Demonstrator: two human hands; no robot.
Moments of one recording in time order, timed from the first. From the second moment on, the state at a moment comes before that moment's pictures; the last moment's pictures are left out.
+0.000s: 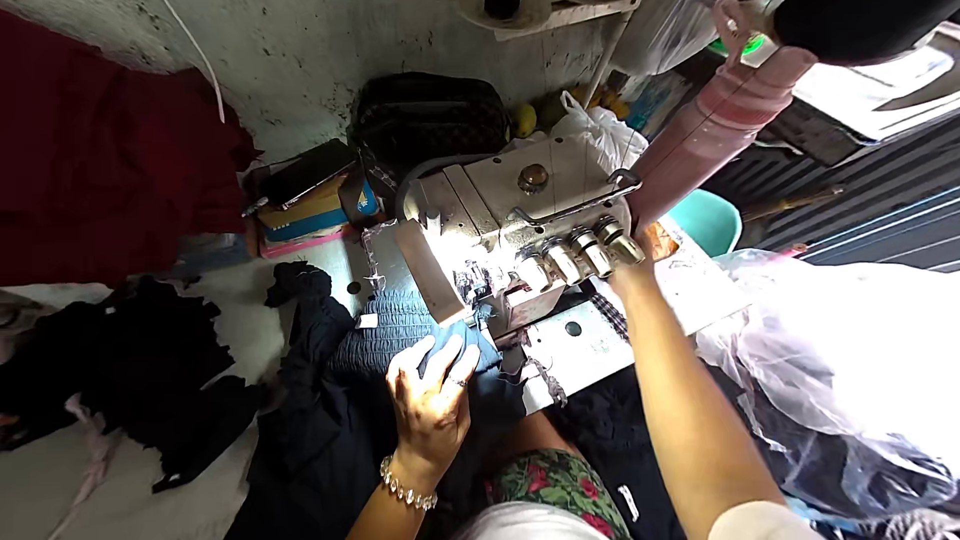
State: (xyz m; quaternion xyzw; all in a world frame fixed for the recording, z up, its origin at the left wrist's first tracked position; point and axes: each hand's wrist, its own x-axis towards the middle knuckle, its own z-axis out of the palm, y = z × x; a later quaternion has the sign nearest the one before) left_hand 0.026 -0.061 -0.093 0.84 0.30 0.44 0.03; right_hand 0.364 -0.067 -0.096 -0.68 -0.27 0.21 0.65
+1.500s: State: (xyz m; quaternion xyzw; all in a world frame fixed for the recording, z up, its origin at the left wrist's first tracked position) left_hand 0.028 0.064 -0.014 0.86 0.41 0.20 0.24; right_hand 0.258 -0.150 -0.095 -0.64 -0.44 0.04 0.63
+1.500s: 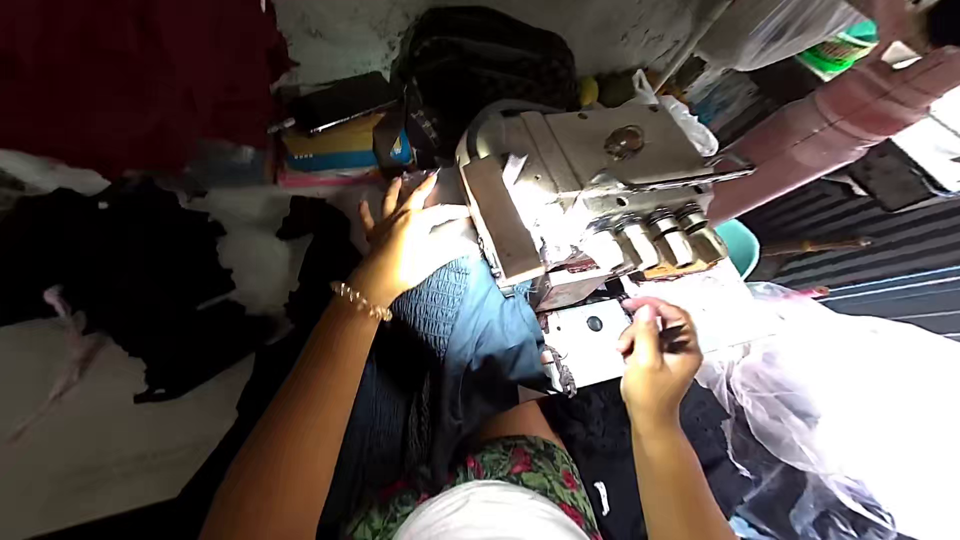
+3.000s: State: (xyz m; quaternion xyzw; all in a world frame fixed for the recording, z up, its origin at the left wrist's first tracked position) left_hand 0.033 0.053 0.000 0.93 0.27 0.22 0.07; right_hand 0.192 -0.109 -0.051 -0.60 -0.66 0.06 0.46
